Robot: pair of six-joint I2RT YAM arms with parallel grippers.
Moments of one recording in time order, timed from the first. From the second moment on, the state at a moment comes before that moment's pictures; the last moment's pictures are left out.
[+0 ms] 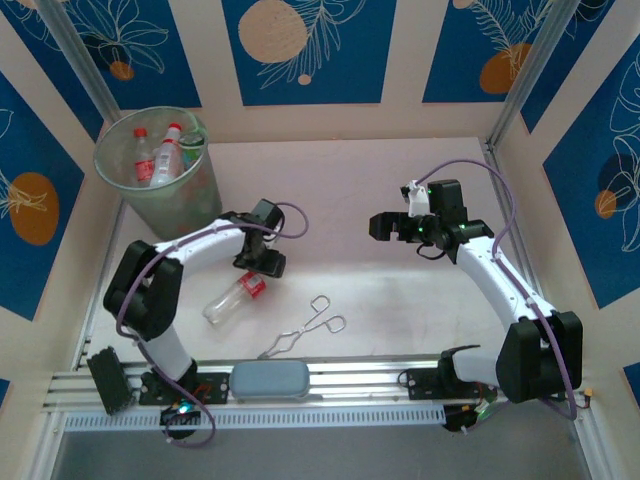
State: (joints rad) left arm -0.56 1.72 1.11 -0.77 -0.03 -0.26; right arm 0.18 1.26 0.93 -0.49 -0.43 0.21
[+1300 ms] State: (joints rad) left arm -0.69 1.76 1.13 -0.68 0.02 -0.33; right arm 0.18 1.24 0.93 -0.51 -0.42 0.21
